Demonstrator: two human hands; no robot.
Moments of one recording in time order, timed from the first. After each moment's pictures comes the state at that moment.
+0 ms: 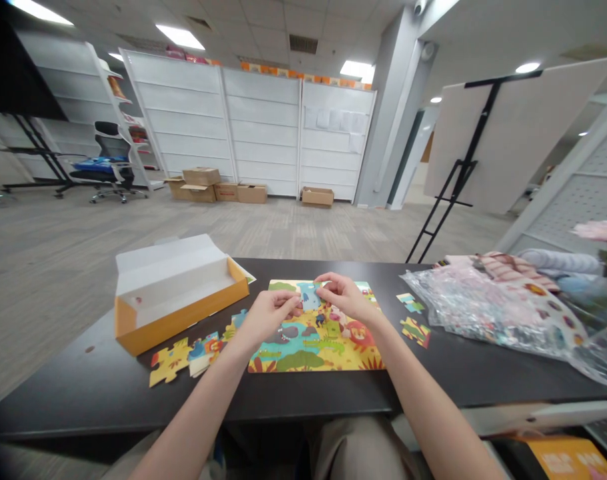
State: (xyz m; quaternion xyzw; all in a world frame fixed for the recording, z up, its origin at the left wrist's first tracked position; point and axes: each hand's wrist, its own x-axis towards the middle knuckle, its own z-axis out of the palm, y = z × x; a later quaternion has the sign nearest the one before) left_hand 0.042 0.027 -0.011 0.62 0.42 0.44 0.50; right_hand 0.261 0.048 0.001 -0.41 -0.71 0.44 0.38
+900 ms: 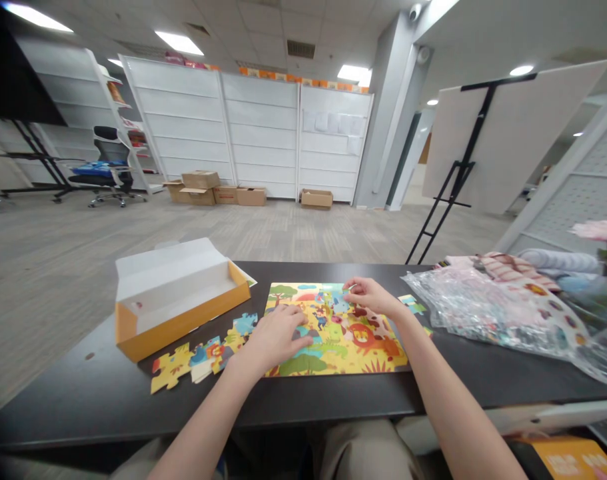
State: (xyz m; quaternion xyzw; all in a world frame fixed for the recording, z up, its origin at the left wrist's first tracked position) left_hand 0.043 0.003 -0.007 0.87 0.46 0.13 0.08; right_hand 0.334 0.071 -0.017 -0.51 -0.68 0.44 0.30
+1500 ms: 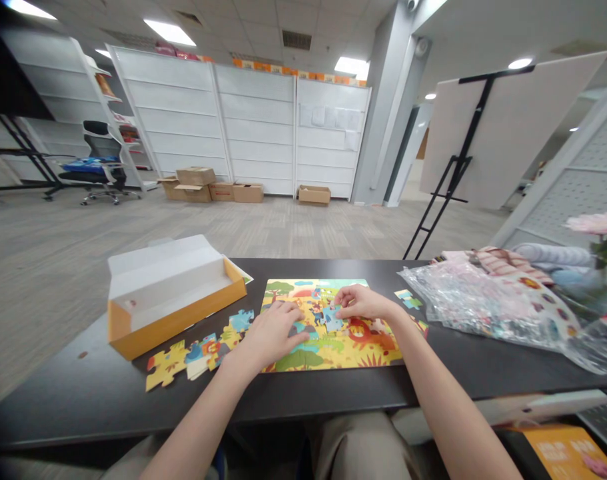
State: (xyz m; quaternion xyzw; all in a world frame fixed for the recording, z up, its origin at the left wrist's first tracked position) left_hand 0.042 0.001 -0.010 0.87 0.46 0.13 0.08; right_hand 0.326 0.063 -0.019 -0.48 -0.74 0.43 0.18
